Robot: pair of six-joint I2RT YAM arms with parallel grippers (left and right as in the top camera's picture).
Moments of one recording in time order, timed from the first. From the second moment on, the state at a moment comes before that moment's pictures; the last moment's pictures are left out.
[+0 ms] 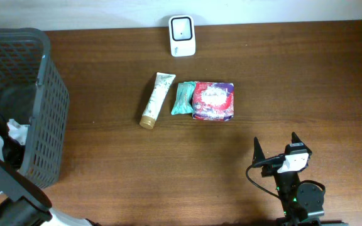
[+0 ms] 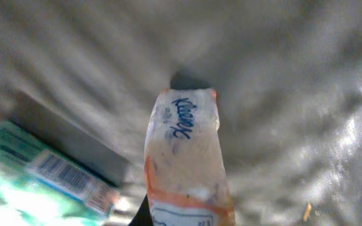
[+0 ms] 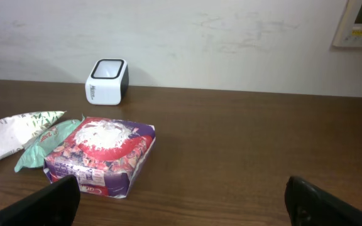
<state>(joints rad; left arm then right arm) 0.73 1.83 1.25 -0.93 -0.14 0.69 0.10 0.01 0.01 -0.08 0.01 0.00</state>
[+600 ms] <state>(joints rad) 0.49 1.47 2.16 -1.09 0.65 -0.50 0.10 0.01 0.01 -0.08 0.01 0.00</state>
